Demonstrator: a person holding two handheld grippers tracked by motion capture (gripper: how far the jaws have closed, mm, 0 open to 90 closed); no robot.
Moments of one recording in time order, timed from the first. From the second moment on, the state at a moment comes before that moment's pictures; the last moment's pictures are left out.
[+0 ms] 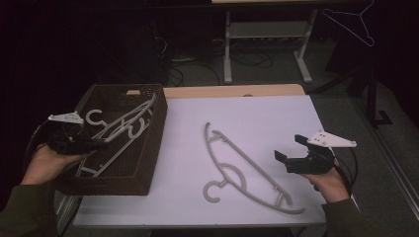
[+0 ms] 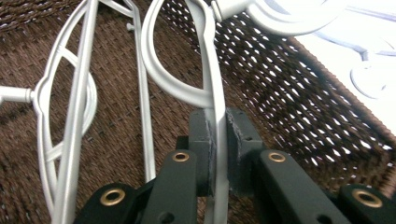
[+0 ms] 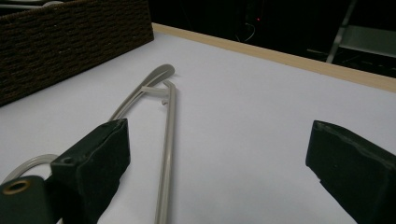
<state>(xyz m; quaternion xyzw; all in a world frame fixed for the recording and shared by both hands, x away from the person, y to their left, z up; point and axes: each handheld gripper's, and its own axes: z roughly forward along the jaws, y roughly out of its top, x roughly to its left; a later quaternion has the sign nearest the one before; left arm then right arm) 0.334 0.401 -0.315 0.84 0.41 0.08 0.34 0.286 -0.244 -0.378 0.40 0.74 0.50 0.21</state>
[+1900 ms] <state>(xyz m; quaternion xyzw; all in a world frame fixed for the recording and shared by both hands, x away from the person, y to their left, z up) 0.342 0.317 -0.319 0.89 0.29 0.12 0.33 0.283 -0.251 -0.376 0.41 0.73 0.51 0.21</state>
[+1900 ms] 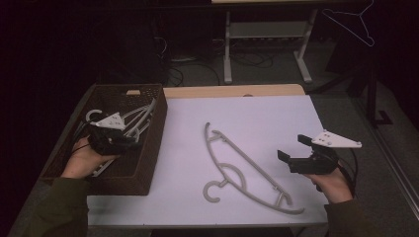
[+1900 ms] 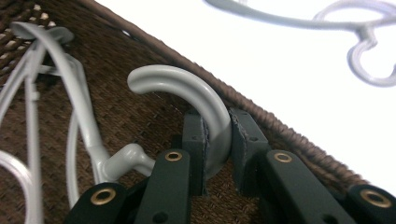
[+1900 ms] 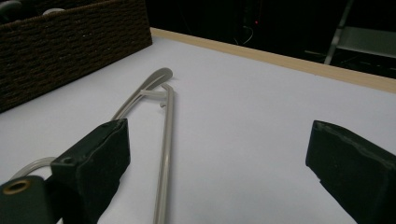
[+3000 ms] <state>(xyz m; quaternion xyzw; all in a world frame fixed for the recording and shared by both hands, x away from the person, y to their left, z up) 0.398 0.431 -0.285 0.78 0.49 0.21 0.33 0.284 -0.253 -0.379 0.41 0.73 0.50 0.21</state>
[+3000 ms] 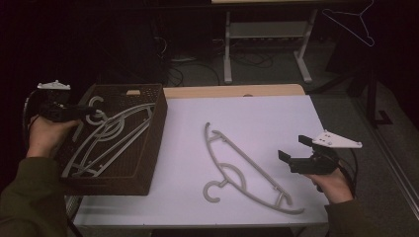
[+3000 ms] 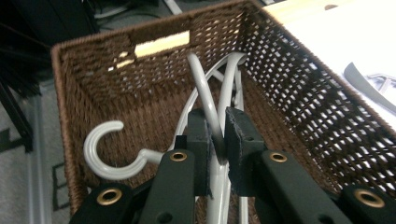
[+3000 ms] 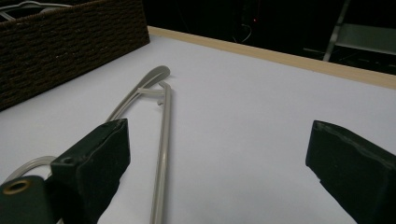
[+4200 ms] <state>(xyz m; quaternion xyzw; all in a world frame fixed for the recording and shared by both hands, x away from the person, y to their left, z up) 0.359 0.343 -0.291 0.78 0.39 0.17 0.47 0.281 -0.251 -0.373 0.40 0.73 0.50 0.22</state>
